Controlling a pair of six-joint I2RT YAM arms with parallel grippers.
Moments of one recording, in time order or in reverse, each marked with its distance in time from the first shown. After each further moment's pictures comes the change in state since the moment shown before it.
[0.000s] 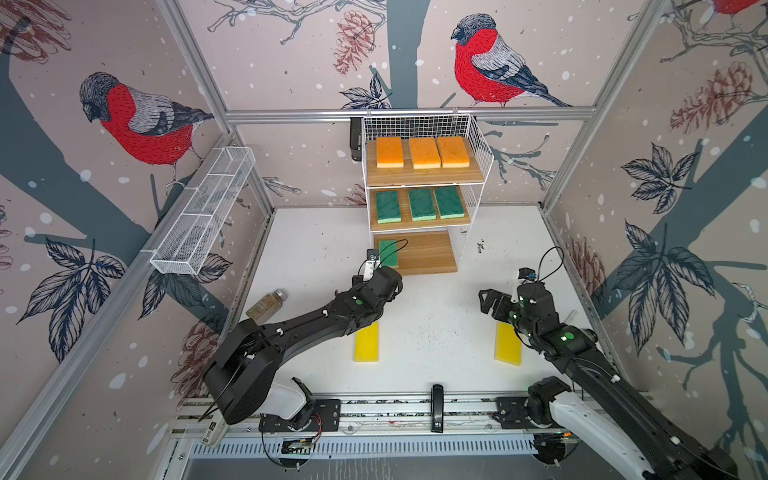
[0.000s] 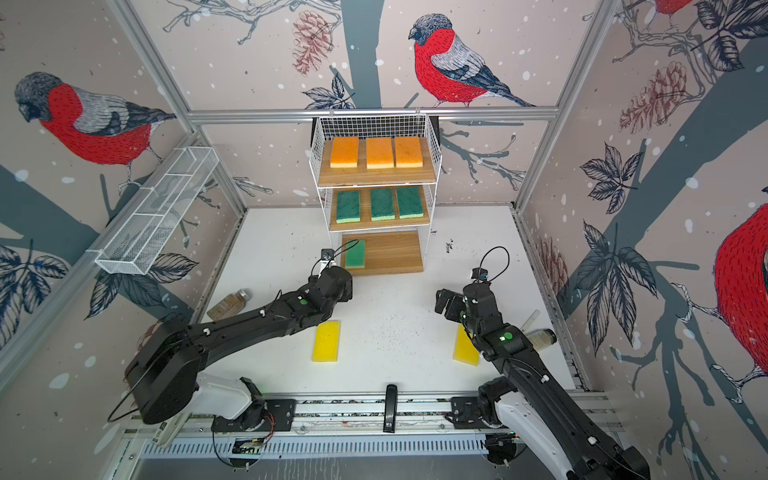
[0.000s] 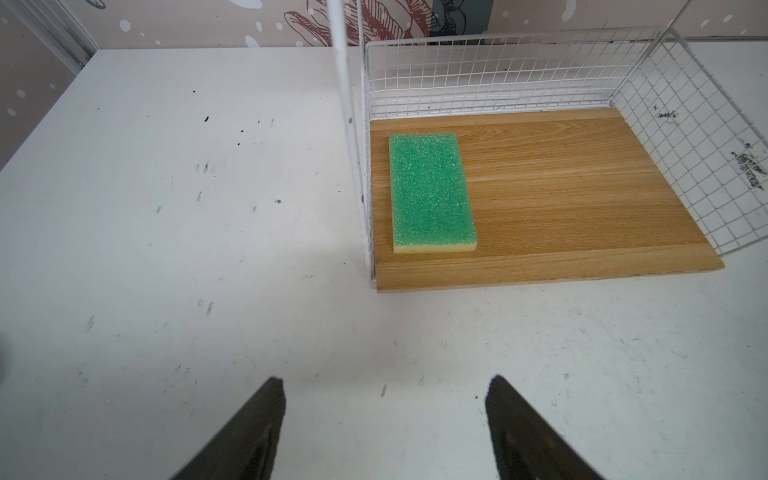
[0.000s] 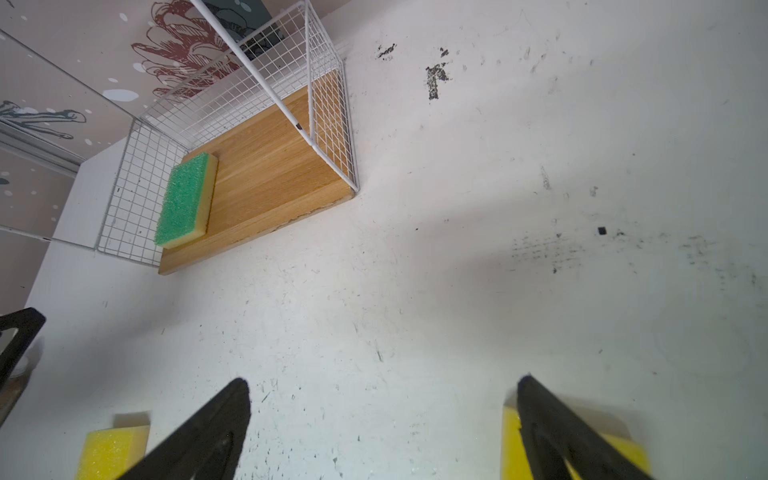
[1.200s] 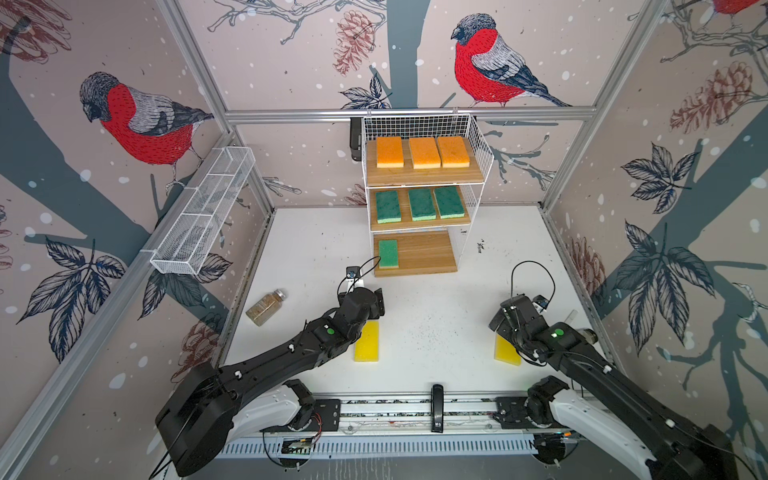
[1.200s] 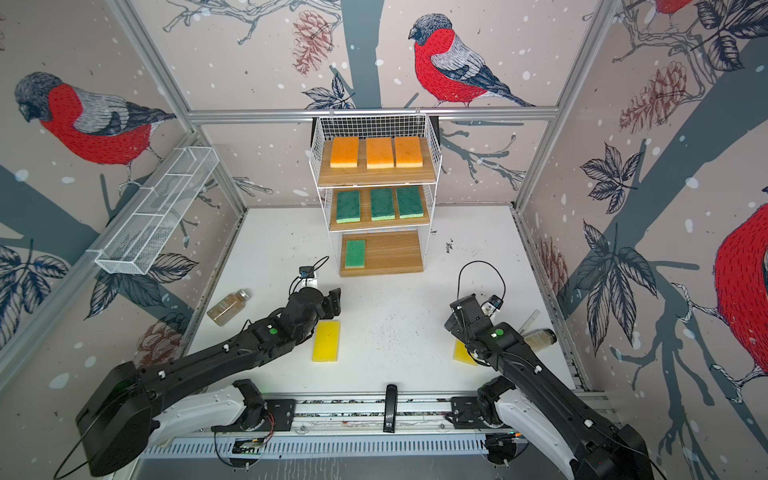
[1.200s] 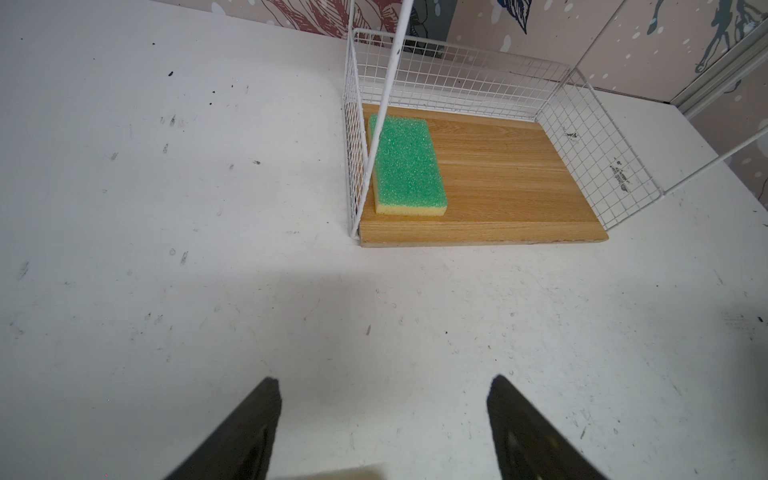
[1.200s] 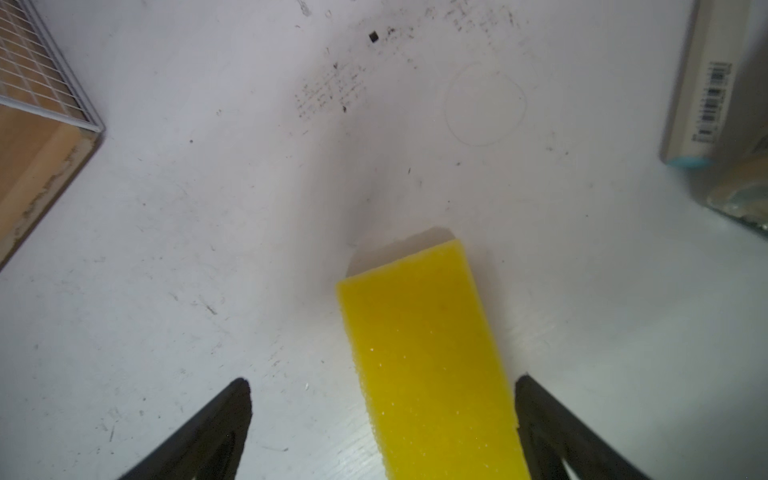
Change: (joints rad) left arm 0.011 -0.293 -0.278 0.159 0.153 -0.042; right arm 0.072 0.080 -0.020 -0.372 0.192 0.467
